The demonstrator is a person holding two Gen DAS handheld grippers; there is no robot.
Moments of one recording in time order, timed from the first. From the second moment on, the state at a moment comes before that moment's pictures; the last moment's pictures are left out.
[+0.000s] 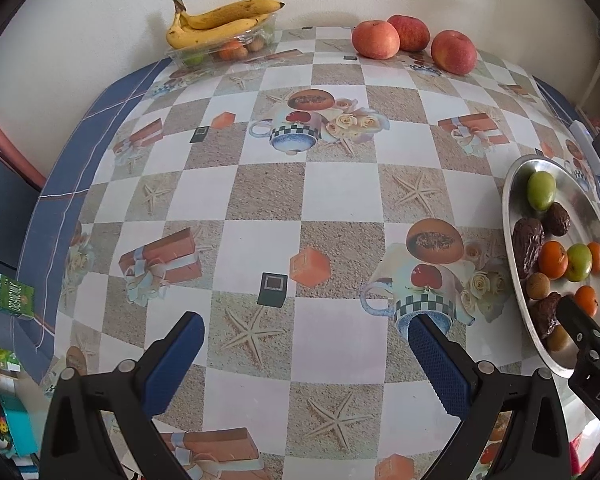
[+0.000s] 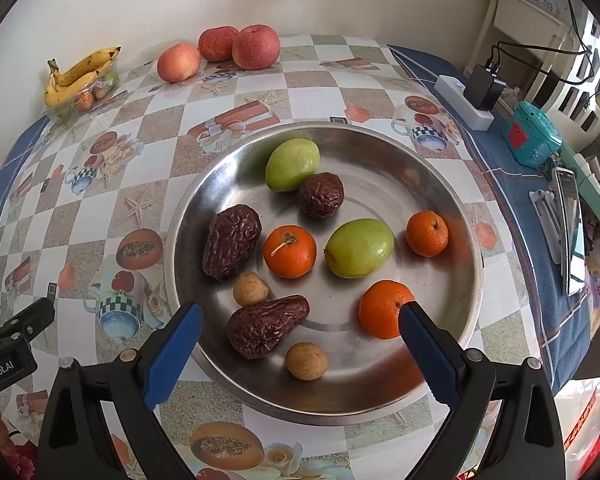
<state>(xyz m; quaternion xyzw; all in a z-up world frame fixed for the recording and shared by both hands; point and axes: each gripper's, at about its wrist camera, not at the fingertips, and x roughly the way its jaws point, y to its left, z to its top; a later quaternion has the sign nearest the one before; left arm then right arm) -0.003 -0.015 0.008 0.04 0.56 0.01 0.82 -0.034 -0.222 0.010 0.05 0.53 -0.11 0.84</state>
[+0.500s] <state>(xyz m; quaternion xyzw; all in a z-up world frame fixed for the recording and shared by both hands) -0.002 -0.014 0.005 0.03 0.57 0.01 0.82 -0.035 -0.214 0.015 0.04 0.53 -0.09 0.84</state>
